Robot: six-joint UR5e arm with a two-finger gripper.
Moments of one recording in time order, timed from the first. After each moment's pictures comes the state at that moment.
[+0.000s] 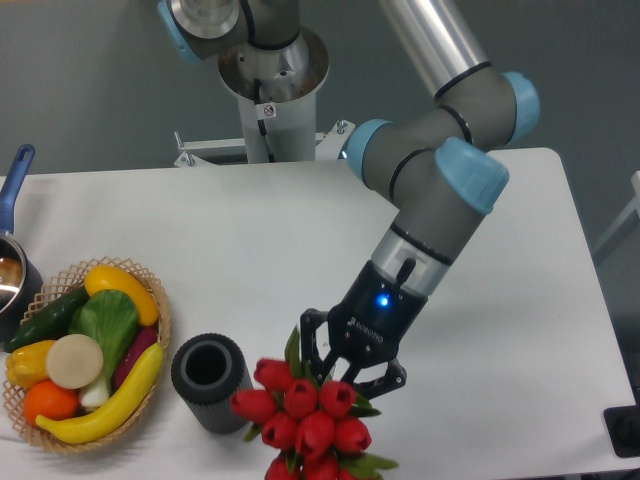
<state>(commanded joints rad) 2.56 -2.04 -1.41 -0.69 0.51 0.81</state>
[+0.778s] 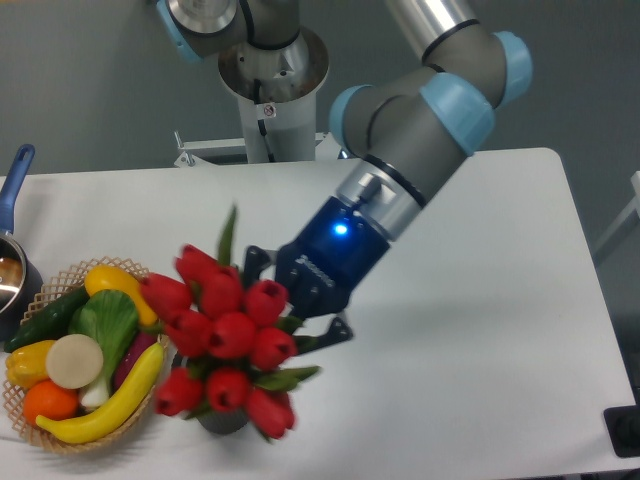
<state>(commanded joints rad) 2.49 -1.97 -1.41 -0.65 0.38 0.81</state>
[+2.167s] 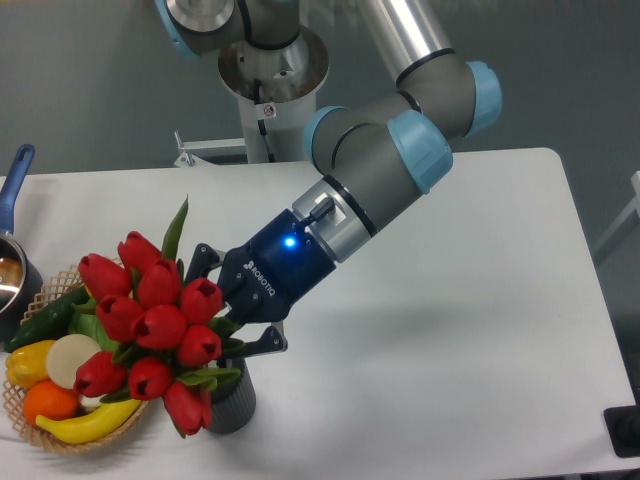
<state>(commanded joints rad) 2.45 -2.01 -1.47 -0.64 0.33 0.84</state>
